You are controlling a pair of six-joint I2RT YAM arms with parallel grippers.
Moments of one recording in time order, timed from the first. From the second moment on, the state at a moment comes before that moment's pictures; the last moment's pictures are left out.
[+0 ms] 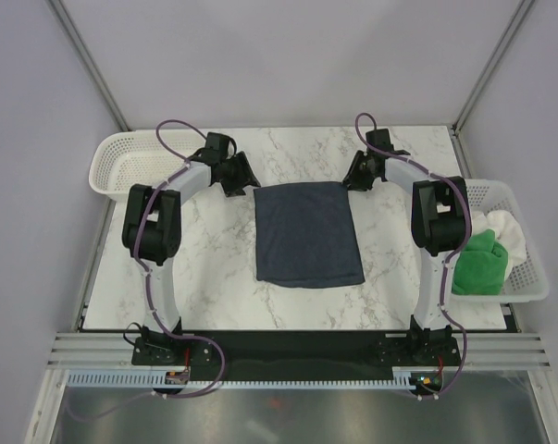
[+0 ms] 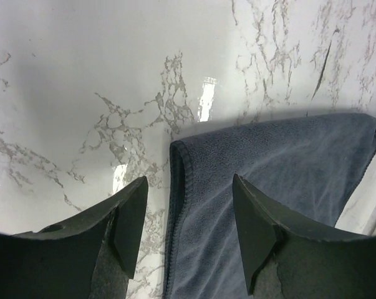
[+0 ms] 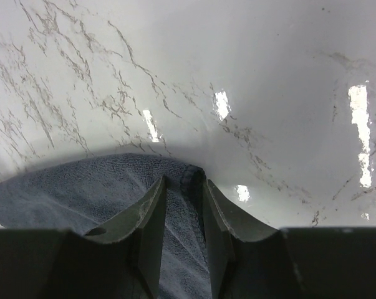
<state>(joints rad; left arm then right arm) -0.24 2.07 1.52 -0.36 0.25 -0.61 0.15 2.16 1.59 -0.40 -0.18 0.60</state>
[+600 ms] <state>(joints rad) -0.24 2.14 1.54 -0.34 0.27 -0.68 0.13 2.19 1.60 -0.36 -0.21 0.63</state>
